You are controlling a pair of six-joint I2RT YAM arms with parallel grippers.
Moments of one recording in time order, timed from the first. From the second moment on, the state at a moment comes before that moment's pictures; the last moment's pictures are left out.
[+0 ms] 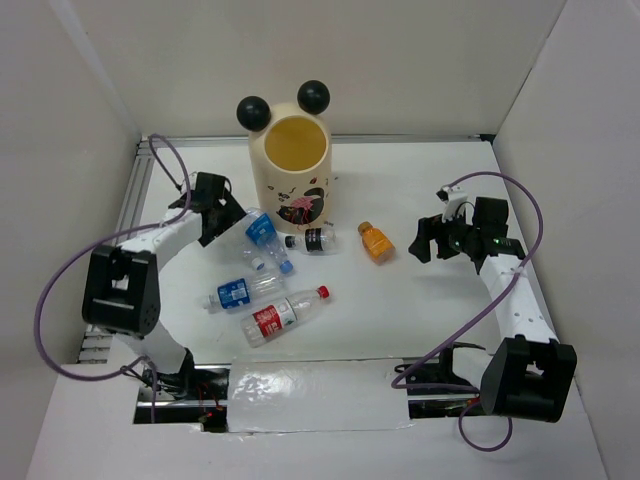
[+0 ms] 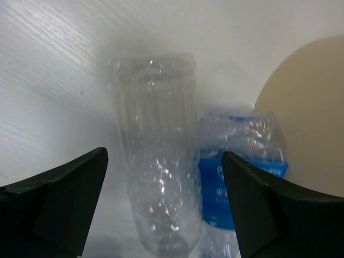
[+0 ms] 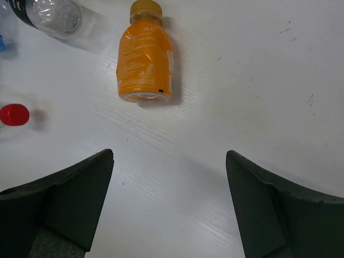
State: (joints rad) left arm -0.17 1.59 1.05 -0.39 -0.25 -0.82; right arm -0.16 1.11 0.80 -0.49 -0.57 -0.27
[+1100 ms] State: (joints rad) left arm -0.28 1.04 1.26 -0.33 -0.13 -0.47; right arm -0.14 1.19 0.80 -0.50 -0.62 -0.38
